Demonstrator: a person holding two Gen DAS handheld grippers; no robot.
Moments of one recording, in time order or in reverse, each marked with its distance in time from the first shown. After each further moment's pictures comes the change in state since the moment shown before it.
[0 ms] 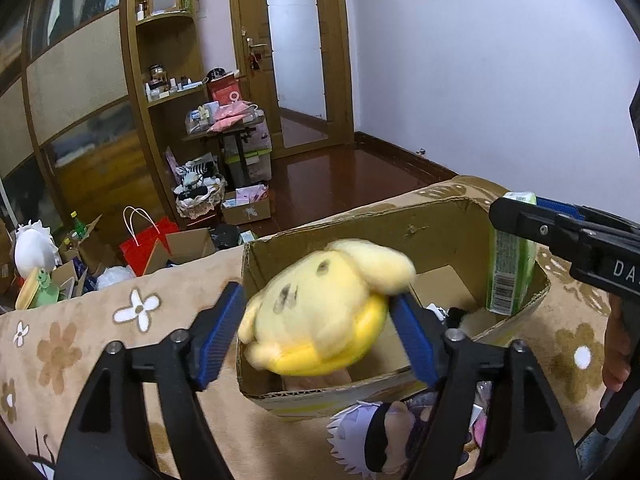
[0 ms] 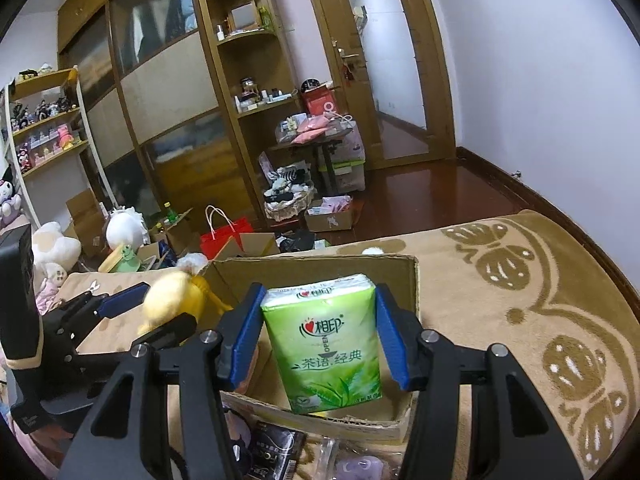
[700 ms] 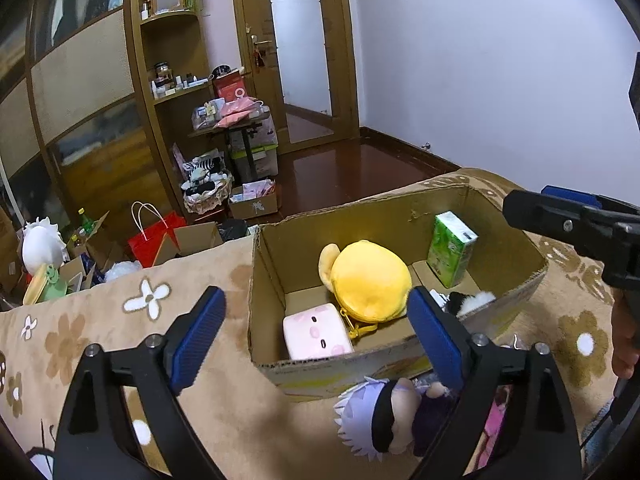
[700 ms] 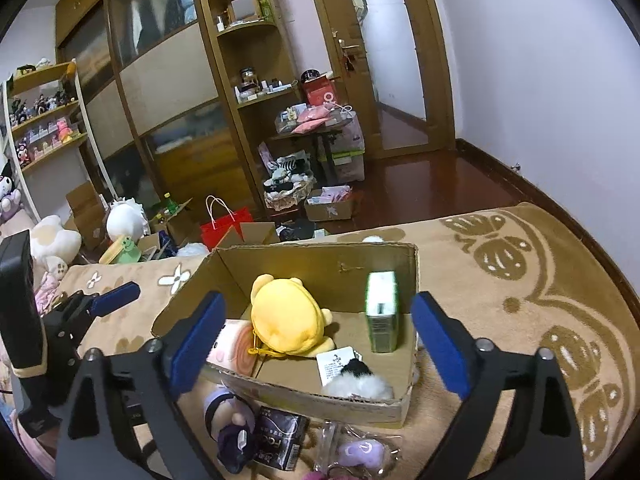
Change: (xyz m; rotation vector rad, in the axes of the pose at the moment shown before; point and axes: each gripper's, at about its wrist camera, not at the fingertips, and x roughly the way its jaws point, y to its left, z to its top) left arm -0.016 0.002 -0.013 0.005 0.012 0.027; right arm -0.009 0.003 -0.003 -0.003 0.034 -0.002
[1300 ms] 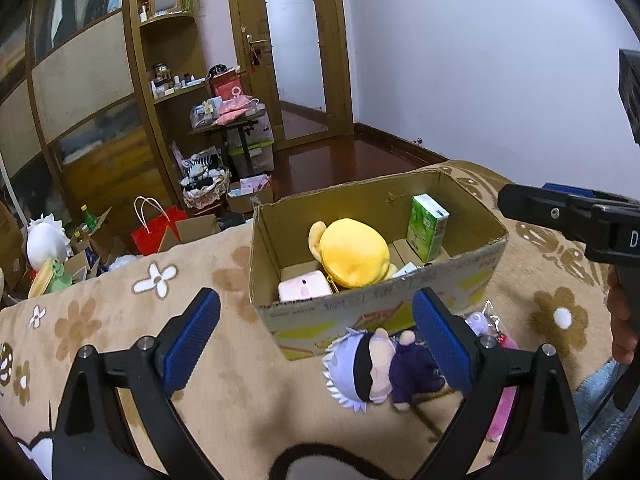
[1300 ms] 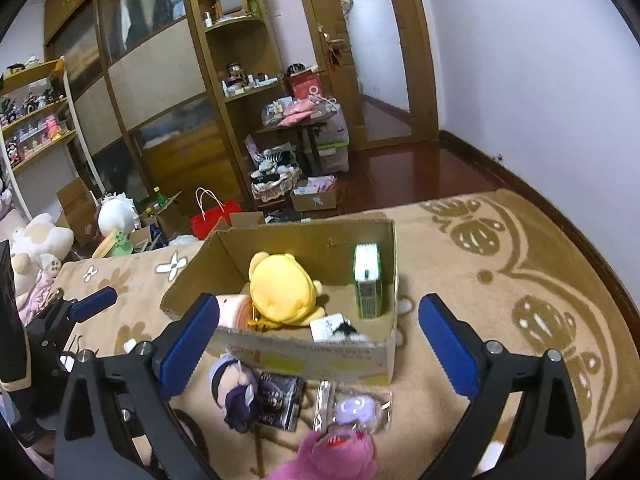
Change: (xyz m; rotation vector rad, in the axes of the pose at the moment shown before) left arm -0.046 -0.008 -0.017 0.008 0.022 -0.014; right arm -0.034 0.001 -0.013 0.026 0.041 -0.053
